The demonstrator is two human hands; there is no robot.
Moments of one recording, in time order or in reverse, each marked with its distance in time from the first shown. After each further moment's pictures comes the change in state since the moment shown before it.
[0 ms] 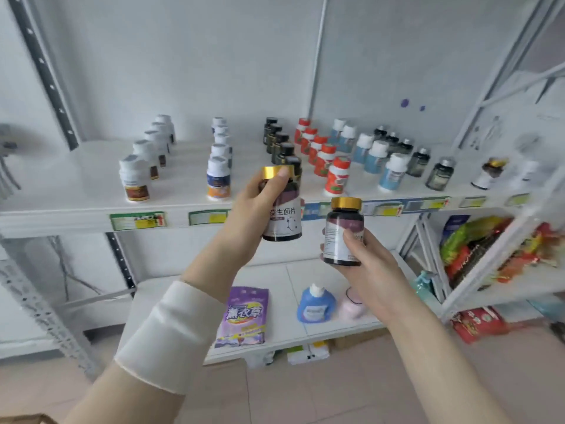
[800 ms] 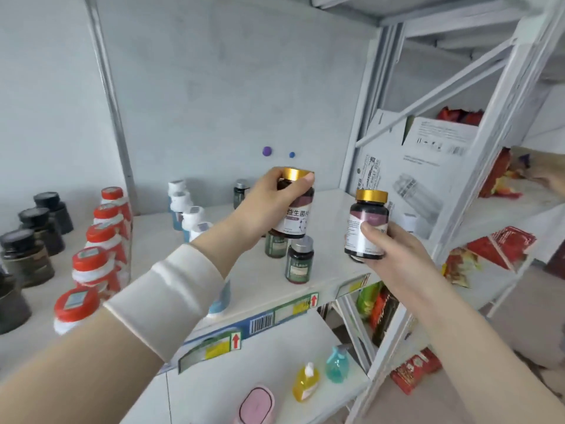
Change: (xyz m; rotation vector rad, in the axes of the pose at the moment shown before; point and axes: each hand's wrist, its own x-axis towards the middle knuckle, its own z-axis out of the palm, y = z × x) left_hand 0.323 -0.076 0.353 0.278 -0.367 0.085; right_hand 0.225 -0.185 -0.348 -0.141 0.260 -0.199
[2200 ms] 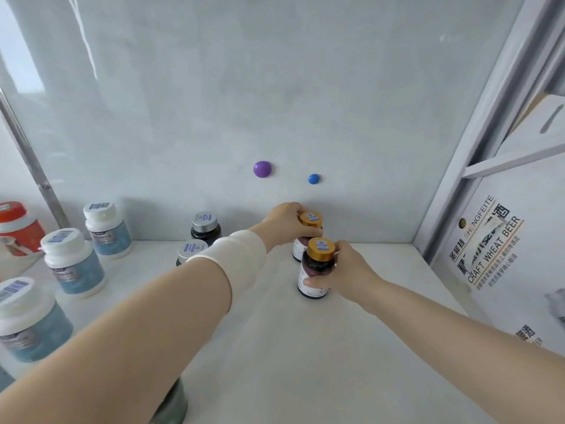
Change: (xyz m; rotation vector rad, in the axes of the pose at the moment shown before) left_hand 0.362 -0.203 0.019 0.687 0.213 -0.426; right_hand 0.406 0.121 -0.040 -0.768 -0.496 0.181
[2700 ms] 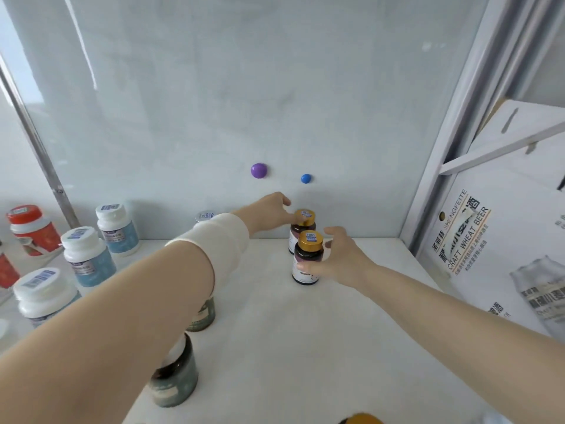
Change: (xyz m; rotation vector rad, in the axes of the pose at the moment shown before) left_hand -0.037 0.018 -0.038 0.105 -0.077 -0.057; right_hand -0.034 -0.019 -0.011 -0.073 0.028 -0.038
